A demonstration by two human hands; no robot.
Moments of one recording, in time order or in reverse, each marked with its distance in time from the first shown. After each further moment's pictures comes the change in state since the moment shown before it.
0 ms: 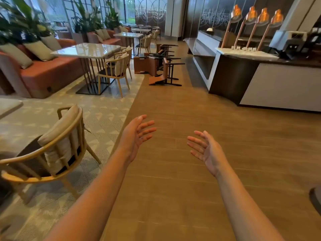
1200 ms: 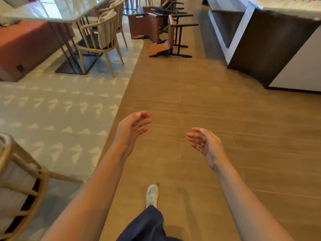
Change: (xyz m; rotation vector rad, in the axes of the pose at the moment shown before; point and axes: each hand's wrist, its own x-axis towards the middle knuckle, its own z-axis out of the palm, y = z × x) left_hand 0.556 -0.086 0.009 0.026 0.123 -0.152; right_hand 0.570 -0.019 -0.011 -0.052 0.039 0.130
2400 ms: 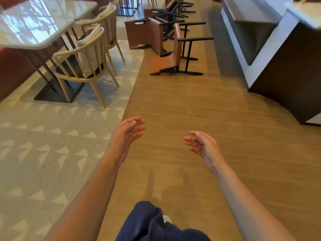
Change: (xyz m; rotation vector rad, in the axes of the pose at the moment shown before) left_hand 0.680 0.134 0.051 0.020 0.073 -0.036; right_hand 0.659 -0.215 0.127 -0.051 -0.033 0.091
